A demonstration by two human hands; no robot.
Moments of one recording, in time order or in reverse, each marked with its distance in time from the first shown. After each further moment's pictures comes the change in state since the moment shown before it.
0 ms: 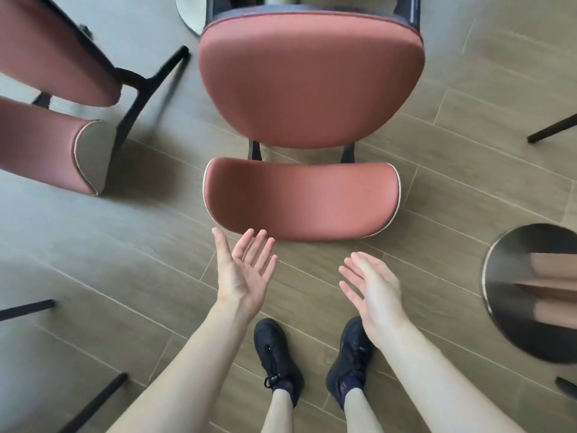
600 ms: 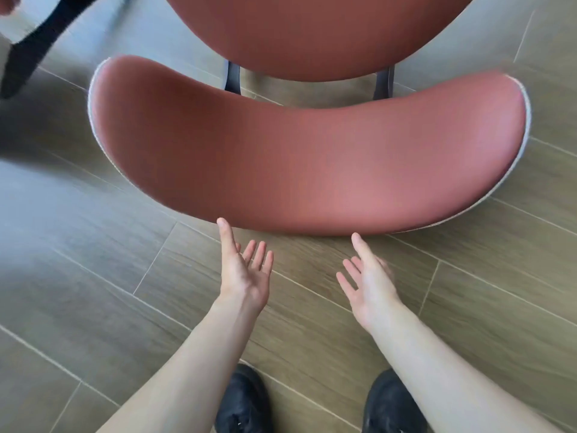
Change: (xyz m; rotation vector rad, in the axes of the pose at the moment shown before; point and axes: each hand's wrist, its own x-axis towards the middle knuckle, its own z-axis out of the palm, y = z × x) left_hand 0.292 -0.149 -0.085 -0.091 0.203 0.040; right_hand 0.316 0.174 -0.002 0.102 0.038 0.144
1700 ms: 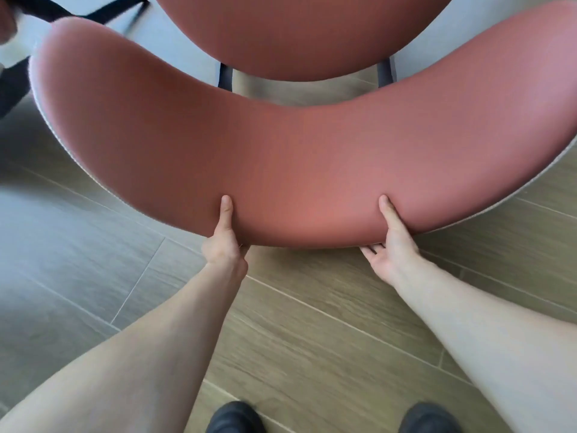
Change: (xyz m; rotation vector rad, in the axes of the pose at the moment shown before) left_hand 0.107 0.012 0.008 0.159 0.069 0.302; right_hand 0.115 -0.024 0.007 0.196 -0.023 -0.131
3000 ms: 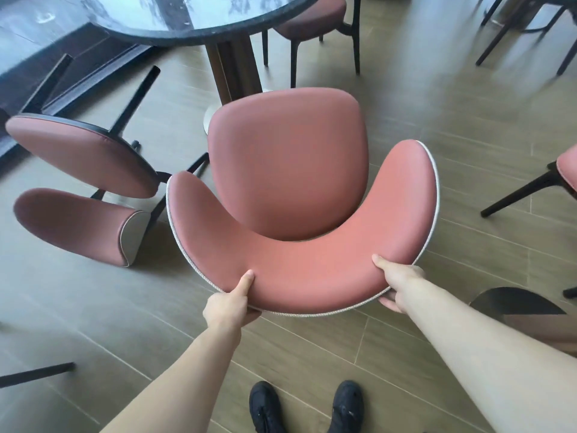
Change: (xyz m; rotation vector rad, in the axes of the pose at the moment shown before) left_hand -0.463 0.348 0.026 0.632 0.068 -0.022; right_hand -0.471 -0.363 0.058 -0.534 0.202 0.029
